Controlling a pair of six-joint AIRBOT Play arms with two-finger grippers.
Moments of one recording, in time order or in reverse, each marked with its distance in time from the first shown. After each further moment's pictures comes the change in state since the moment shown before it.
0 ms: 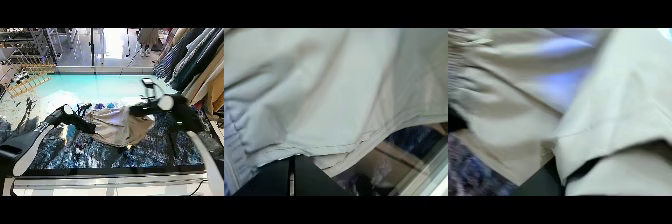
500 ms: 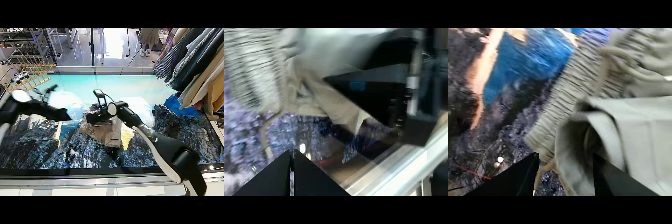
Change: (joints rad) left arm 0.312 0.363 -0.004 -0.009 -0.248 -0.054; right arm 0.251 -0.484 0.406 0.165 -0.073 0.022
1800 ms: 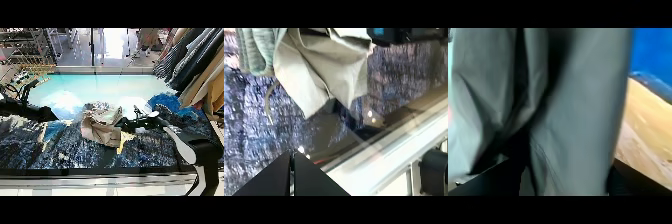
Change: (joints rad) left arm 0.093 0.111 0.000 -0.006 -0.147 -0.005; right arm -0.467 0.006 -0.536 0.719 0.111 -0.439
